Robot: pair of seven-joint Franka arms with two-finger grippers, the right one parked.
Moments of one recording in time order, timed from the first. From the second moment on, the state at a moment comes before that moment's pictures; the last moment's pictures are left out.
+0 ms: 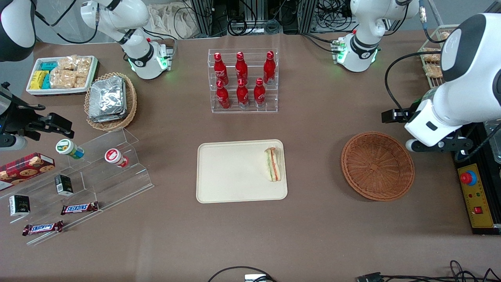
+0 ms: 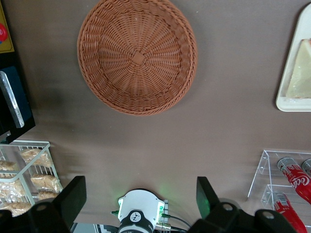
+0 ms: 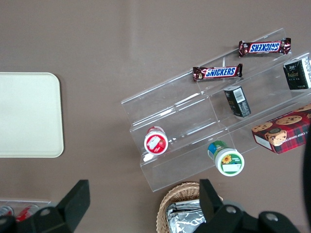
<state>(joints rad) -0.14 0.26 -0.06 -1.32 0.05 1.24 -0.21</state>
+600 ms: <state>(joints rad) -0.08 0.12 -0.05 -1.53 0.05 1.38 -0.20</state>
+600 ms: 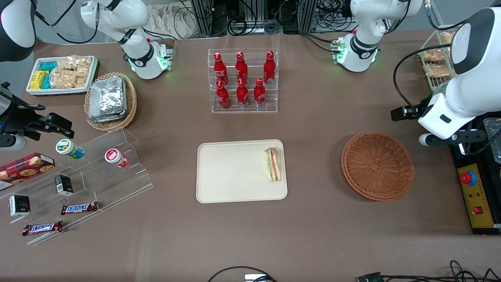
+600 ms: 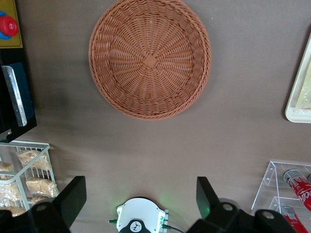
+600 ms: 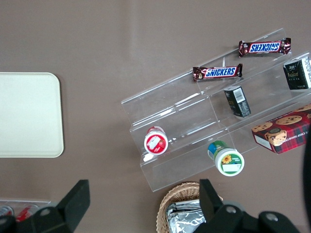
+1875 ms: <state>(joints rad) 0.13 0.02 -0.19 -1.67 0.05 1.59 -0.08</state>
